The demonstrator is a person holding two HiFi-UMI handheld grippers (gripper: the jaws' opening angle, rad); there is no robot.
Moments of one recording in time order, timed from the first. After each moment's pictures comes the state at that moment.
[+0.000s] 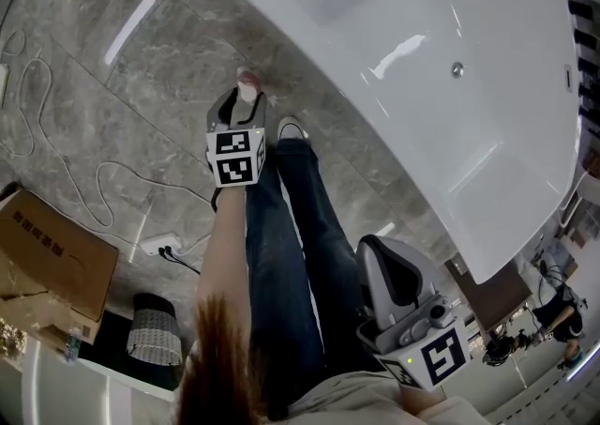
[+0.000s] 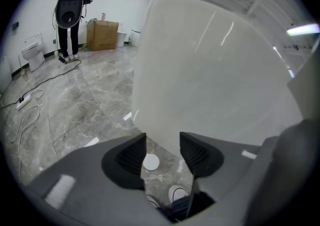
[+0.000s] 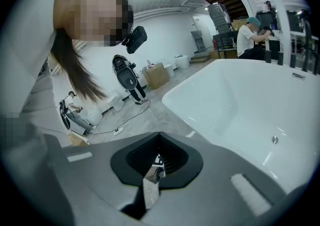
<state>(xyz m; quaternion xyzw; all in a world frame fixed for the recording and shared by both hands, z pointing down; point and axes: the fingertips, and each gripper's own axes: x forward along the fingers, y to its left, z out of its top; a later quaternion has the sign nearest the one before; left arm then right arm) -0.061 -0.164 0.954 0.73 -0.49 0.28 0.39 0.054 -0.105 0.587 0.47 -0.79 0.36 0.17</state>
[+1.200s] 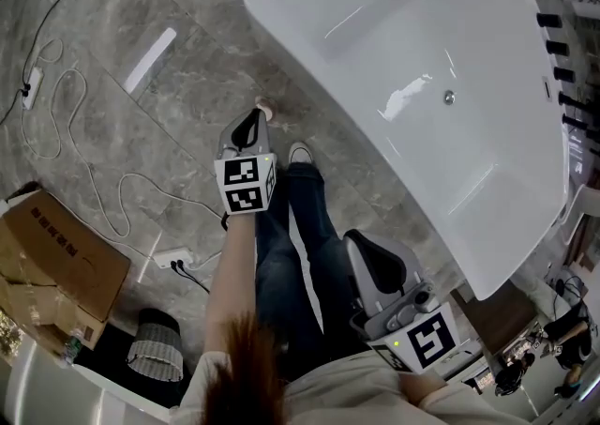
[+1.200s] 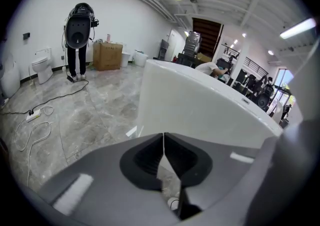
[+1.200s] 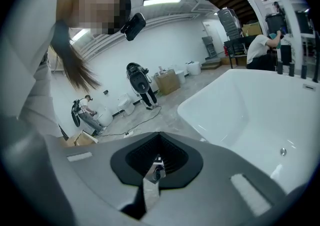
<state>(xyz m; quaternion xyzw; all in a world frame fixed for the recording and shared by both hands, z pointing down) -0.084 -0.182 0.814 0.74 -0.54 0.22 0.33 0.028 -0.089 0.524 0.43 -0.83 0.32 0.14</state>
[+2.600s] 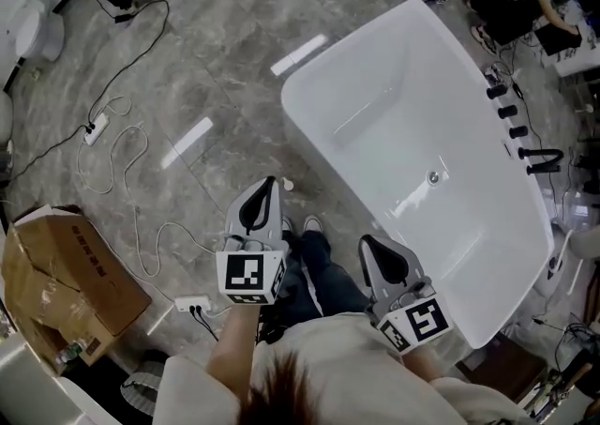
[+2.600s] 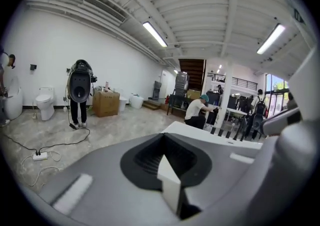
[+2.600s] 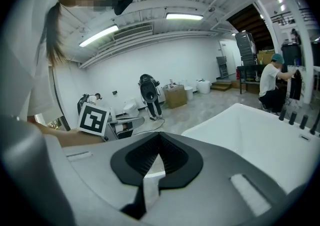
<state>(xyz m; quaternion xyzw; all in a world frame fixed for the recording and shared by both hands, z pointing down) -0.104 -0.165 0.429 0.79 -0.59 0.08 0.17 0.052 -0.089 0.371 0.42 -0.87 0.21 0.14</state>
